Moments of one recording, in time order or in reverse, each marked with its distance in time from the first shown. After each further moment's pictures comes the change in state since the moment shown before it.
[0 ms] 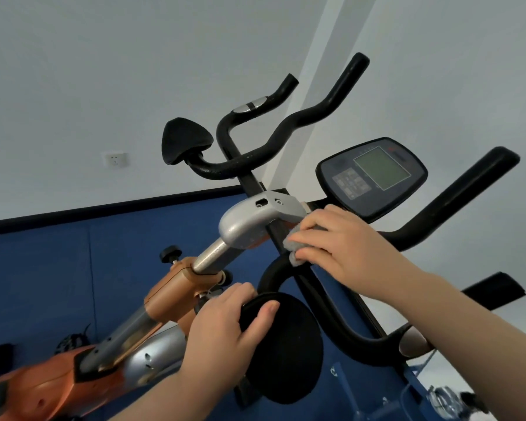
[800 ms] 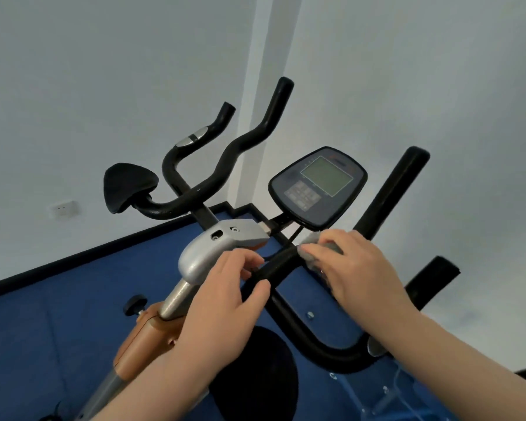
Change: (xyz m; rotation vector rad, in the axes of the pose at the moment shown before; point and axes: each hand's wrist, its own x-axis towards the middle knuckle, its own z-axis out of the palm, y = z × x) left_hand 0.072 0.048 -0.005 -0.039 -0.197 0.112; right_hand -0.055 0.008 0.003 -0.174 0.343 0.452
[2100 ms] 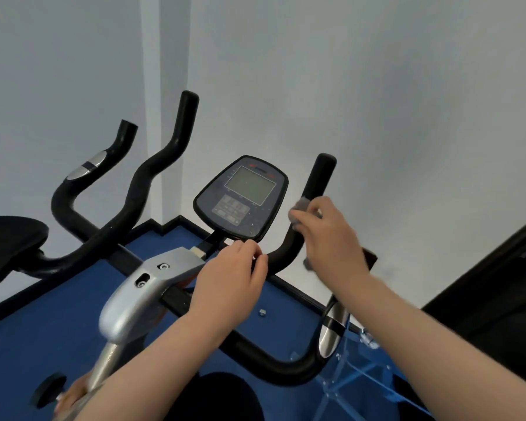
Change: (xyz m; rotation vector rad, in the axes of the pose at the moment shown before) left_hand 0.088 0.021 0.068 0.219 -0.172 0.336; right_hand 0.025 0.050 -0.016 0.037 0.156 0.584
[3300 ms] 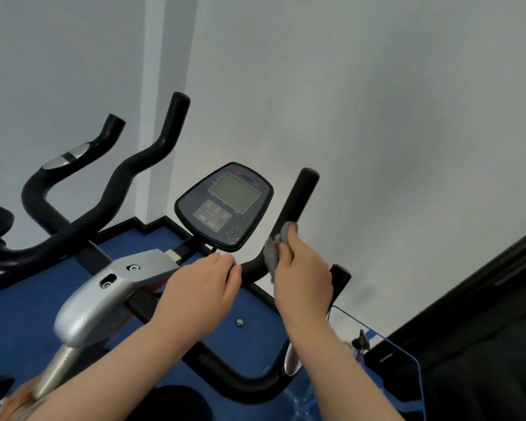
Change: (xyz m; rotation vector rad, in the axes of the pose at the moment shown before) left_hand -0.002 0.000 0.004 0.232 -0.004 0.037; right_hand -0.025 -0.020 0.010 0.003 0.116 0.314
